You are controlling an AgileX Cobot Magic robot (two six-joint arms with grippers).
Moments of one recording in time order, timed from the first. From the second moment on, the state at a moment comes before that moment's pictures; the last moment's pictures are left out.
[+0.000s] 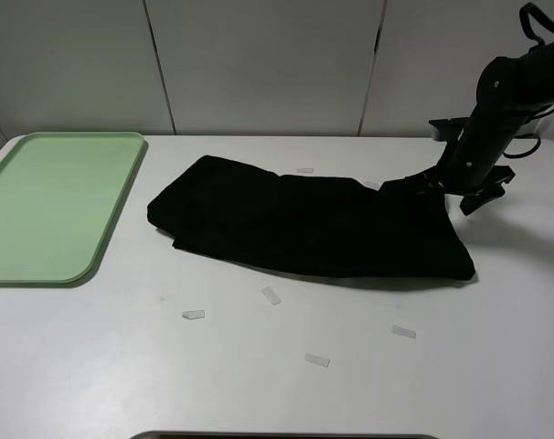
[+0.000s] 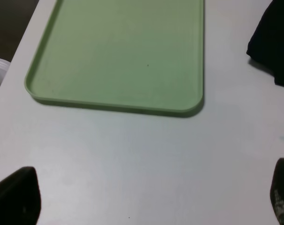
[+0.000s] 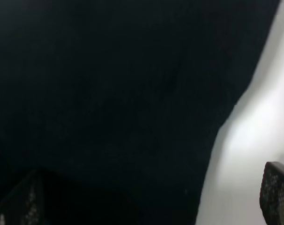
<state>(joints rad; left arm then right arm) 0.06 0.00 -0.50 0.08 1.06 -0.08 0.06 2.11 -1.32 0.03 0.74 -0.06</state>
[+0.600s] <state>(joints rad) 0.06 0.00 -0.50 0.08 1.06 -0.08 0.06 2.16 -1.33 0.06 0.74 -0.06</state>
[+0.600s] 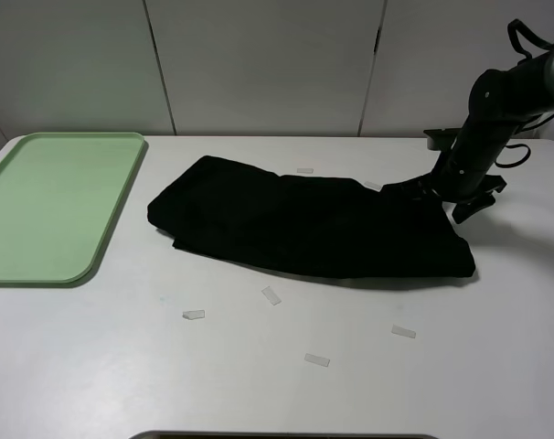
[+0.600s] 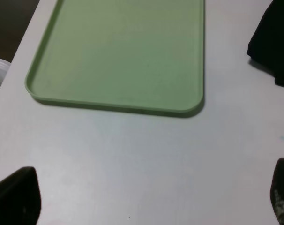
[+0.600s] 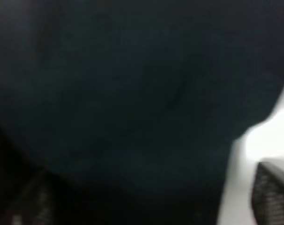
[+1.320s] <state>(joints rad) 0.06 0.00 -0.50 0.08 1.06 -0.08 0.07 2.15 -1.34 -0.02 0.77 0.01</state>
